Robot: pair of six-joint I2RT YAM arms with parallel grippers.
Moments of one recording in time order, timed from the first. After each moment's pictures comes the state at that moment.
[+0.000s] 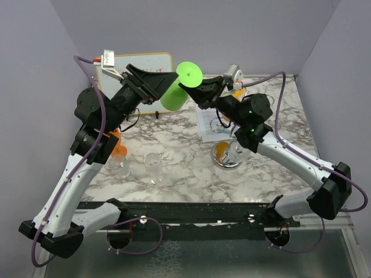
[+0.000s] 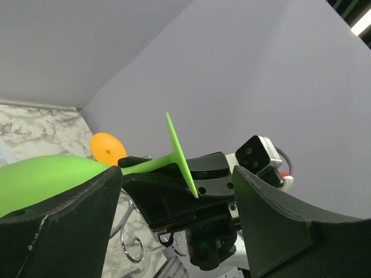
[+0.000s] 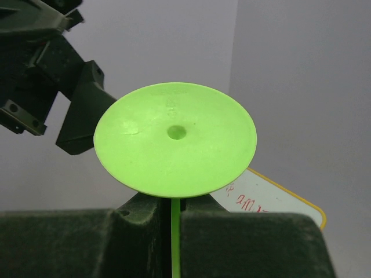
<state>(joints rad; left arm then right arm) -0.49 1.01 1.38 -0.05 0.22 -0.98 0.77 1.38 1.22 0.70 -0.30 0.05</state>
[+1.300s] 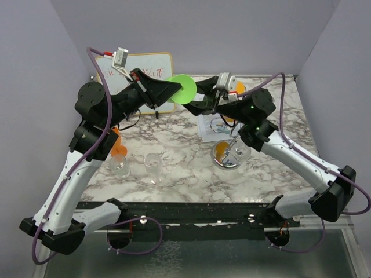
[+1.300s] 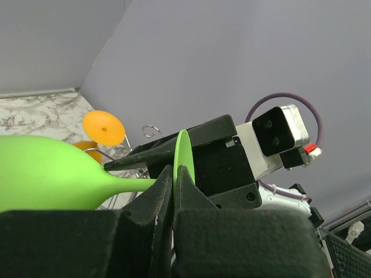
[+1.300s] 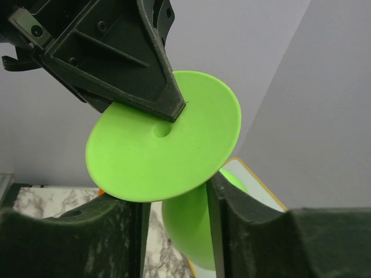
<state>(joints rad) -0.49 1.07 1.45 -0.13 0.43 -0.81 0.77 1.36 1.28 0.55 -0.56 -0.14</state>
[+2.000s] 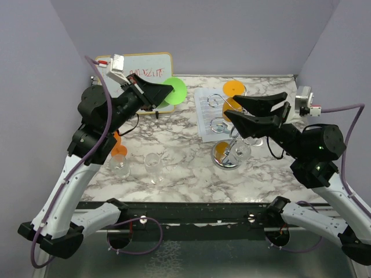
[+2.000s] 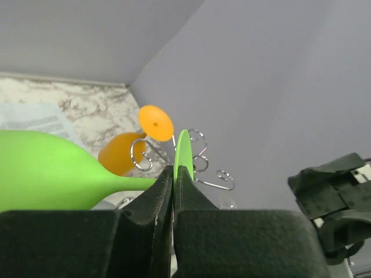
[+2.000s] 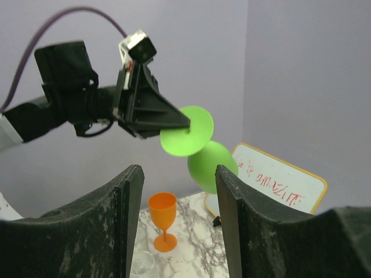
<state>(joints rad) -0.49 1.00 1.41 -0.24 0.23 -0.78 0.77 0.84 1.11 0.24 -0.28 0.15</state>
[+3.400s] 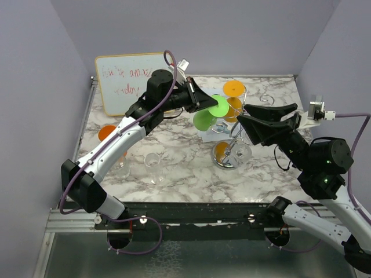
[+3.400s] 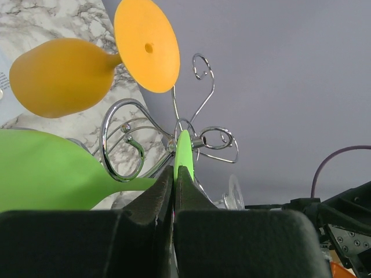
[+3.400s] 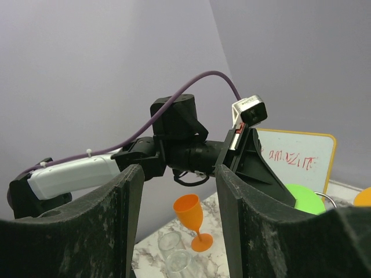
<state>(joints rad) -0.62 1.48 1.47 -0.14 0.51 -1.02 0.77 0.67 1.00 0.18 -0.09 0.39</state>
